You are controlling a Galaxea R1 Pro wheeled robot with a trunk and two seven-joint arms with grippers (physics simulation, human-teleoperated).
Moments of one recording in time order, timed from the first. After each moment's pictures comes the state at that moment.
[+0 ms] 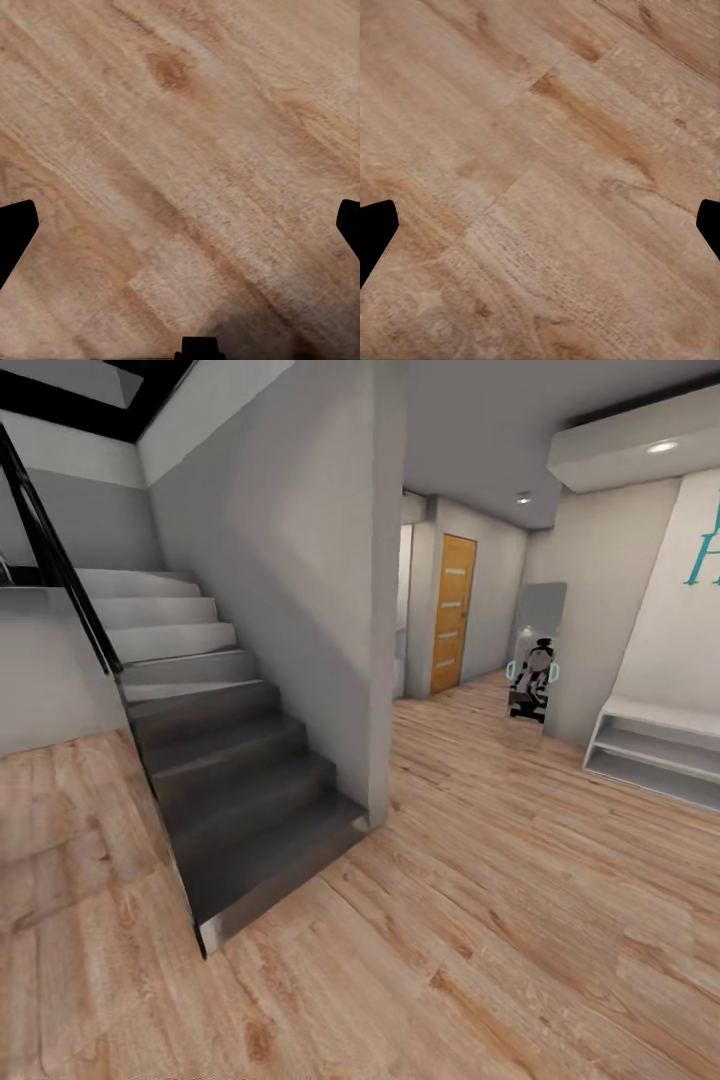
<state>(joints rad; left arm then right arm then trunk) 0.00 0.05 0.00 -0.47 0.01 -0.24 0.00 -0.01 0.01 0.00 -0.66 0.00 -0.17 -0.06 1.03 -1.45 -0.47</state>
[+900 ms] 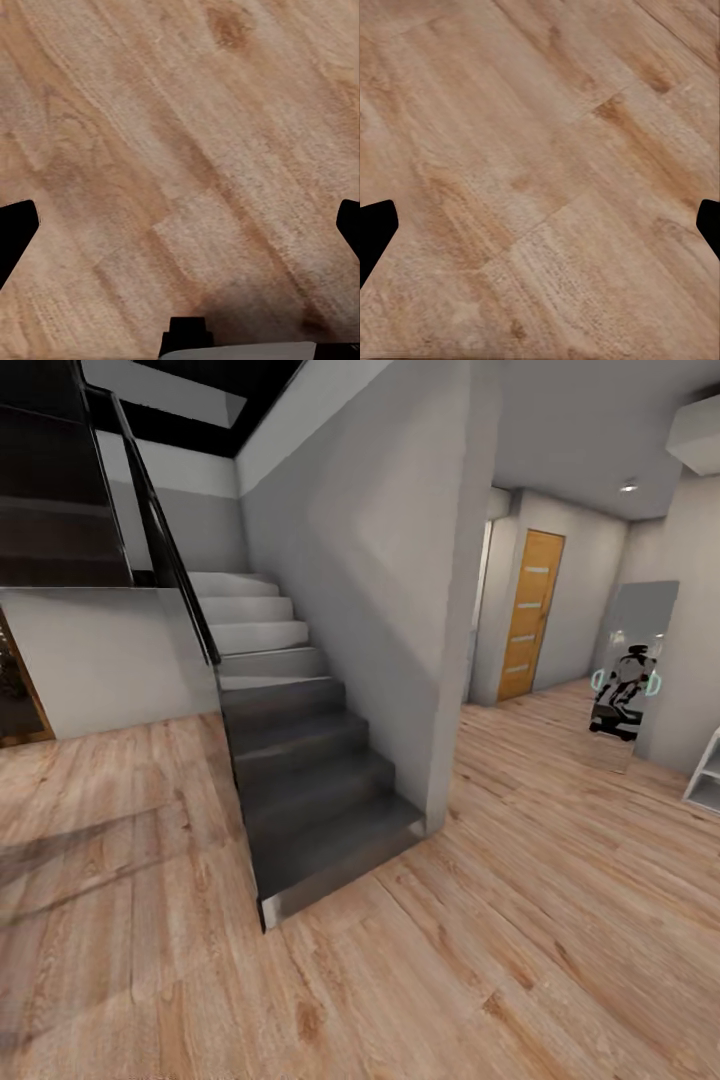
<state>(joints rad) 0.00 0.03 0.00 -0.43 0.00 -0.24 0.00 -0.01 0.01 0.00 -0.64 0.00 -0.19 -0.08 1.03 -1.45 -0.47</state>
